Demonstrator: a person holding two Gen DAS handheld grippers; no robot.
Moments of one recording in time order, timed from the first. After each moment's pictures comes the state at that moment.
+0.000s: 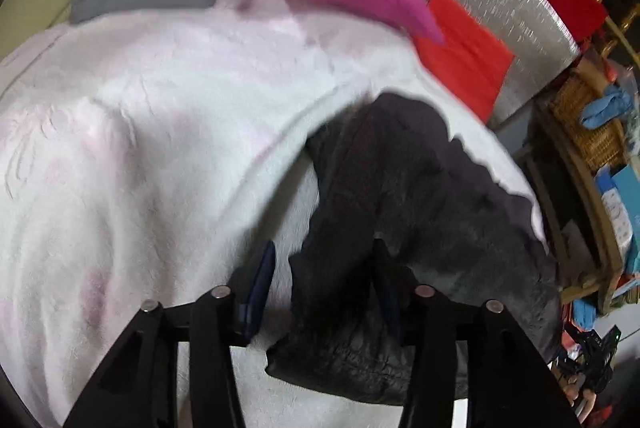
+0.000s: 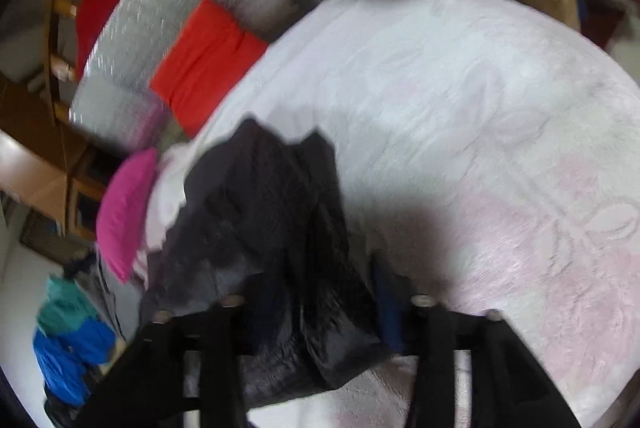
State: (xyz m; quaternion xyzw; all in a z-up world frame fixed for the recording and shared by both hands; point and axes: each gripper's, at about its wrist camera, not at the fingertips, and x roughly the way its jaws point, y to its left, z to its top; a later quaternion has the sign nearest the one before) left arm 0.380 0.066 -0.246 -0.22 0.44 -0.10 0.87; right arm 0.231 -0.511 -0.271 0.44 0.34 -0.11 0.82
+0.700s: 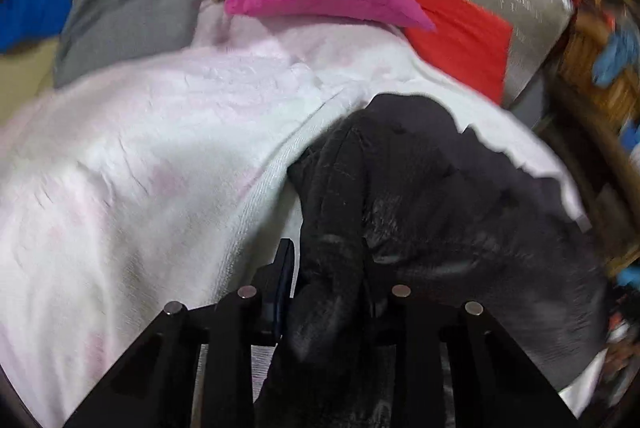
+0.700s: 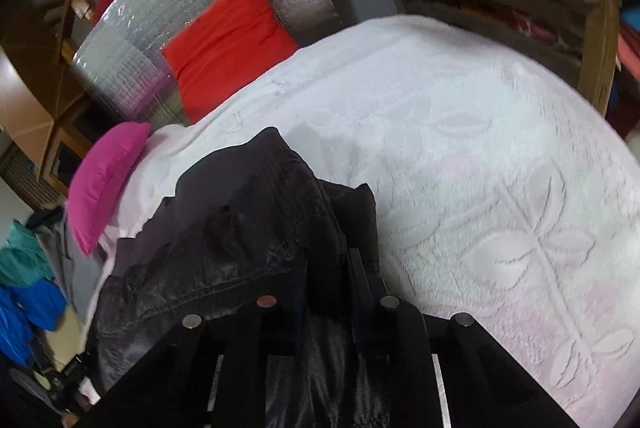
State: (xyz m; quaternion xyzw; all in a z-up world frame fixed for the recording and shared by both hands) left arm 0.401 0.022 -0.249 -0.08 0.43 -0.06 0.90; right arm 0.306 -0.490 -0.257 0.30 0.37 -0.10 0.87
